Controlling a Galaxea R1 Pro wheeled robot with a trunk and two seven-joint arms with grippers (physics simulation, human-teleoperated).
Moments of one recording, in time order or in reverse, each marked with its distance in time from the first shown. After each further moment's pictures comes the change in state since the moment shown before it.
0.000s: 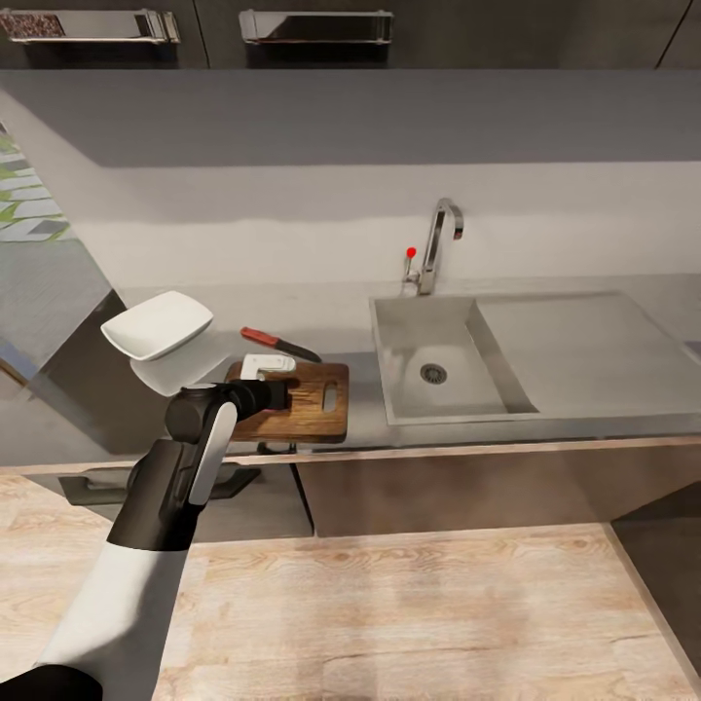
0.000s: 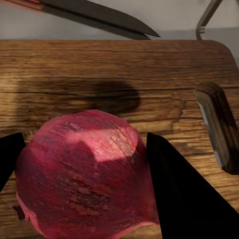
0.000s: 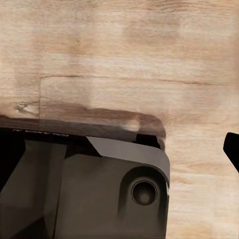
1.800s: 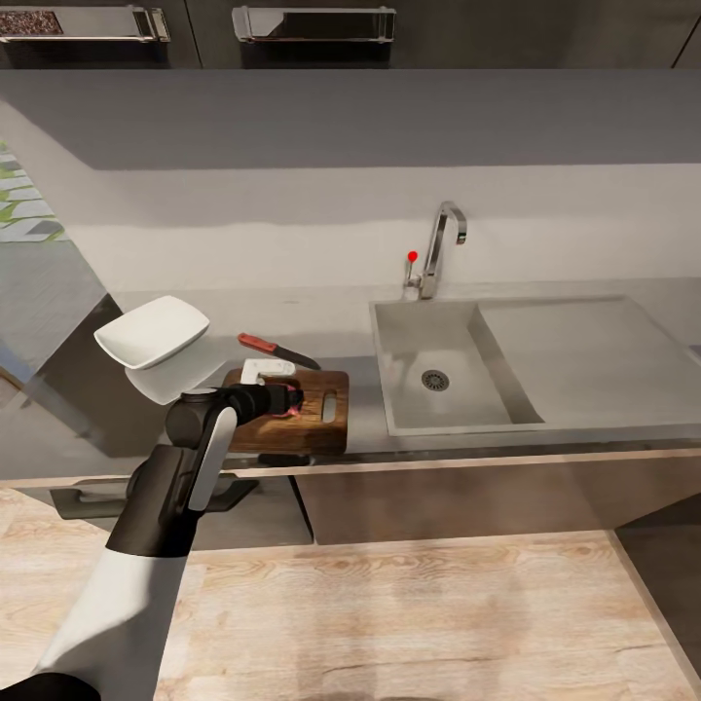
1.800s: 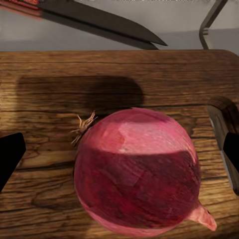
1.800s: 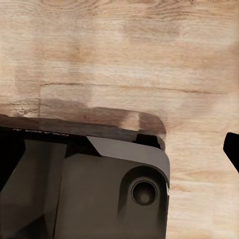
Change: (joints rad) left arm 0.018 0.000 0.000 -0.009 -0.004 0.000 -0.002; right arm 0.000 0.000 0.002 0.000 0.002 -0.001 0.000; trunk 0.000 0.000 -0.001
